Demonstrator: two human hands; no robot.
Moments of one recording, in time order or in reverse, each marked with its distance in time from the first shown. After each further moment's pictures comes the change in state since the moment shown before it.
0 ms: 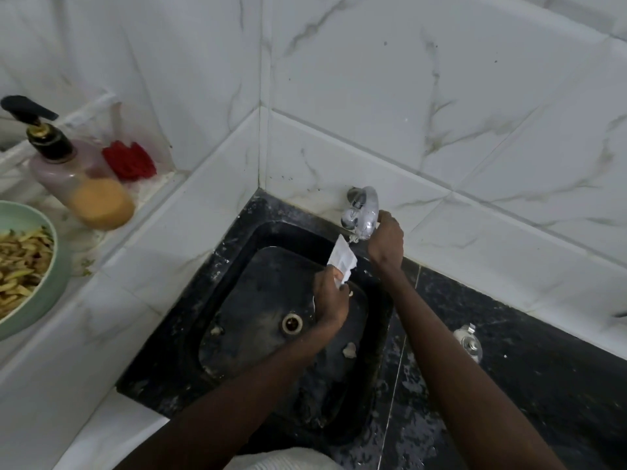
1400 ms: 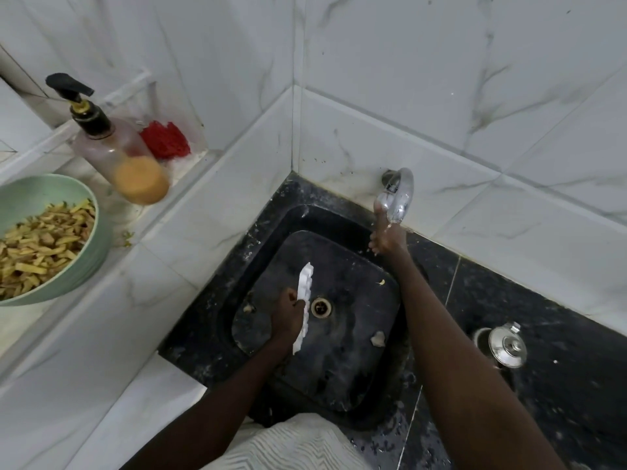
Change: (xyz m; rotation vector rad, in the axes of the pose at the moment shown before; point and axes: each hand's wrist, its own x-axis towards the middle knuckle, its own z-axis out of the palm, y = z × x) left_hand -0.019 -0.124 -0.103 -0.095 0.012 -0.386; right_hand -0.003 0.006 0.052 0.453 -0.312 0.326
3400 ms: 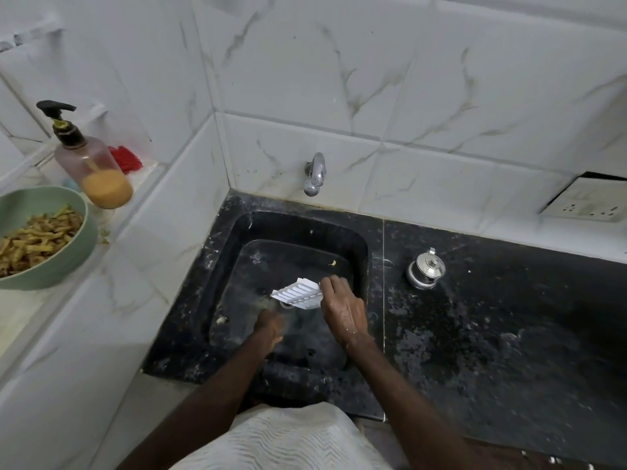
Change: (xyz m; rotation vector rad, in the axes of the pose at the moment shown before) left_hand -0.026 -0.057 -0.002 0.026 -0.249 -0.272; right_hand -0.240 0.158 0.011 -0.940 0.338 -0.642
